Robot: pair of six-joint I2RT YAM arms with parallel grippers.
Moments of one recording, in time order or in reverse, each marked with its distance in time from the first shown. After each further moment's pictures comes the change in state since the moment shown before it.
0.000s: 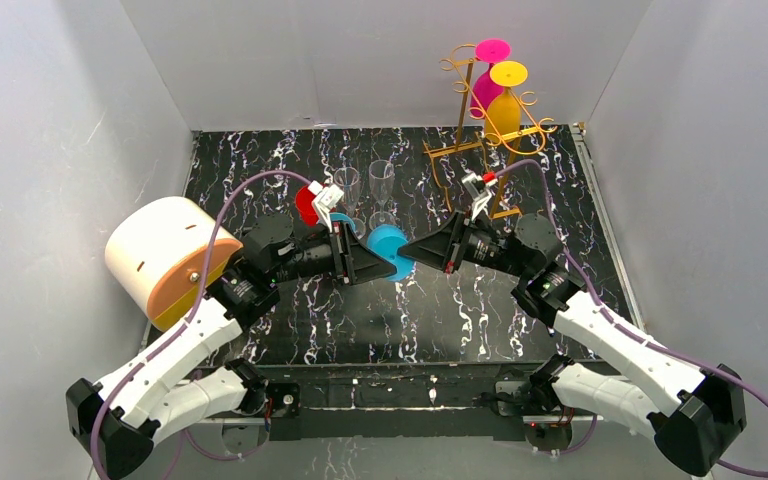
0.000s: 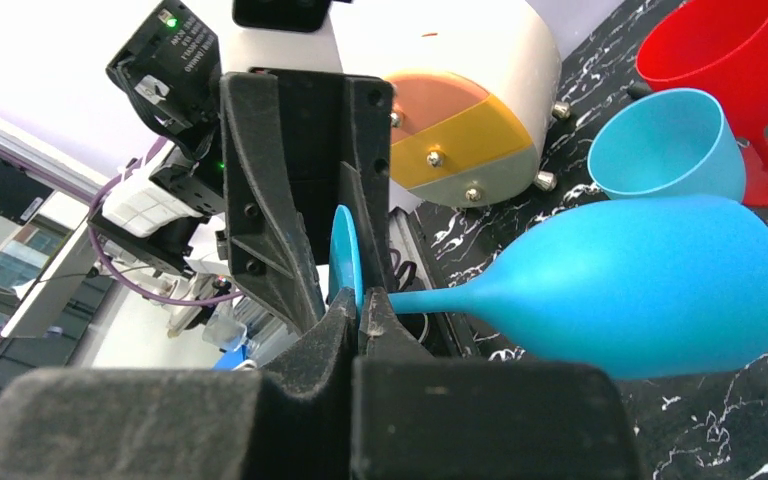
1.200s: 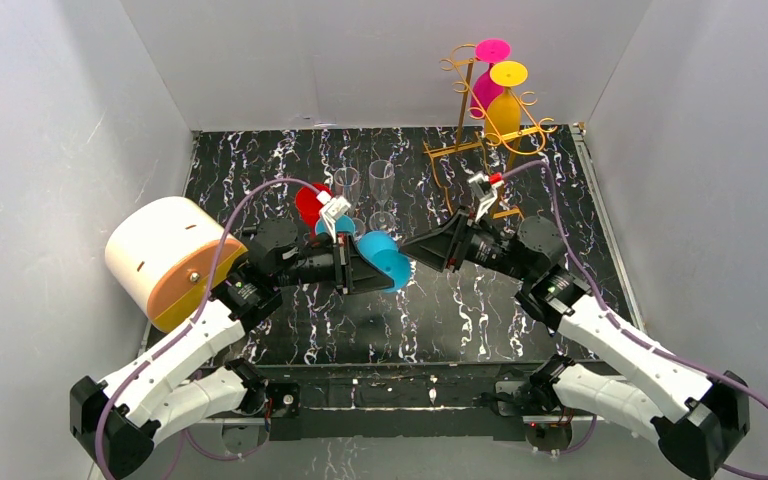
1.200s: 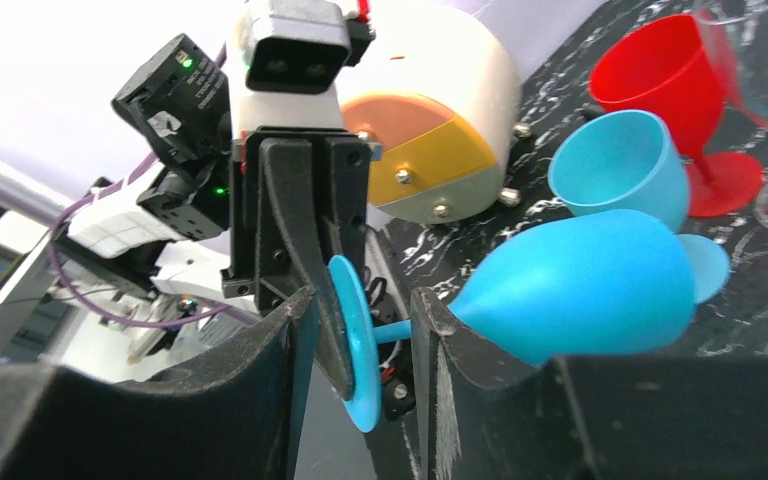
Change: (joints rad) left arm -0.002 0.003 -0.060 0.033 0.080 0.016; right arm 0.015 -0.021 0.003 -0.014 0.072 -0.042
